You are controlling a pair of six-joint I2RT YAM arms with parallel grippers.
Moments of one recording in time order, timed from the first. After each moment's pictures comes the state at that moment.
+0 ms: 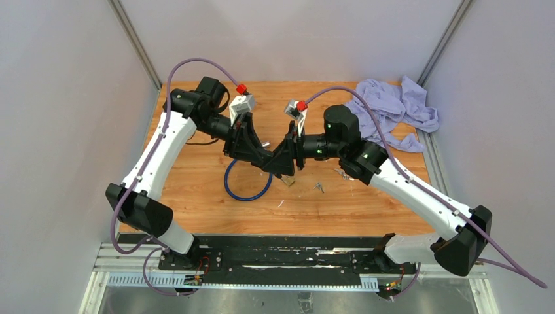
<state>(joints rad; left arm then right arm) -0.34 1.54 1.72 -1.47 1.35 0.89 0.80 1.26 1.23 -0.19 -0.70 0.32</state>
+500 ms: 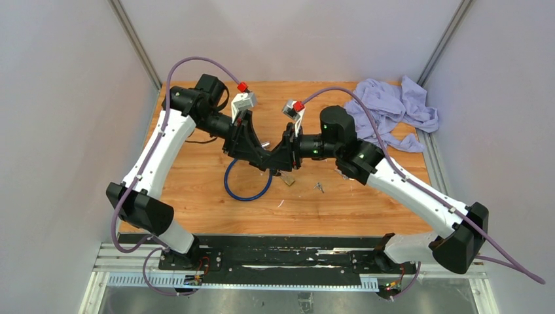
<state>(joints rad) -0.34 1.56 1.77 -1.49 1.29 0.79 0.82 1.29 1.22 -0.17 -0.63 0.31</state>
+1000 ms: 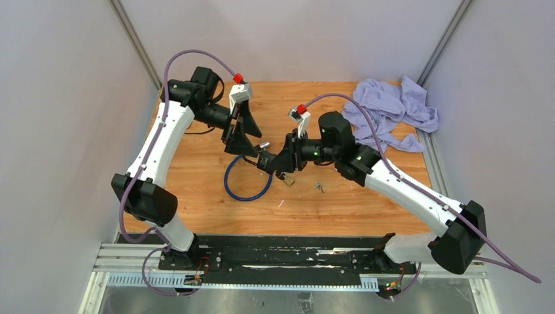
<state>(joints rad) -0.27 1.64 1.83 -1.46 1.26 0.82 0.78 1.29 1.13 -0.17 -0.56 0.43</state>
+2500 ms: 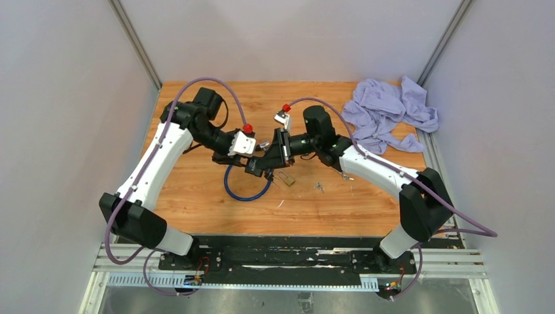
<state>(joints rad) -0.32 1.46 1.57 -1.42 0.77 1.45 0.70 1.57 1.15 0.07 -0.95 0.89</state>
